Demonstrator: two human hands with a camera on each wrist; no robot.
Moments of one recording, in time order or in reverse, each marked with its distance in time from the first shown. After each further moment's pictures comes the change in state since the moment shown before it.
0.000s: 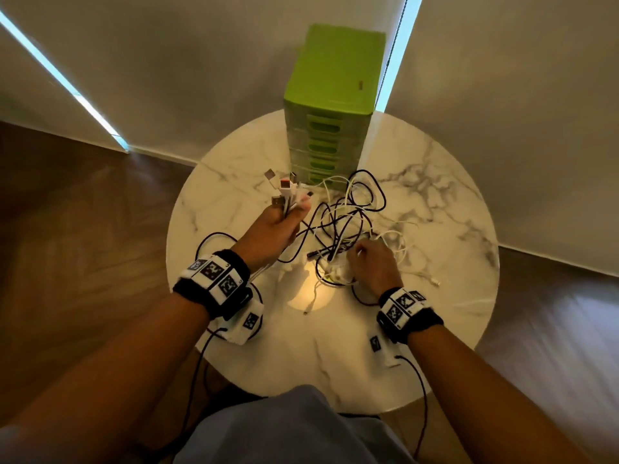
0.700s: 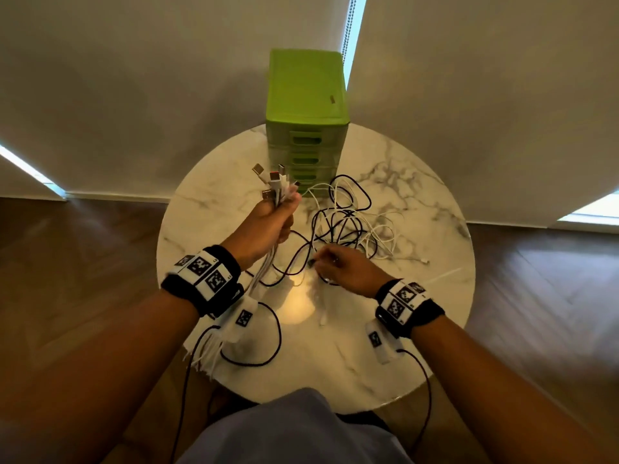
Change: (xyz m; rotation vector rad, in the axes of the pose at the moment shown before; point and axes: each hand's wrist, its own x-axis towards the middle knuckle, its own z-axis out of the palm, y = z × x) left_hand 0.019 0.017 -0.051 -0.118 -0.251 0.046; right_hand -0.036 -0.077 0.000 0.243 -0.276 -0.076
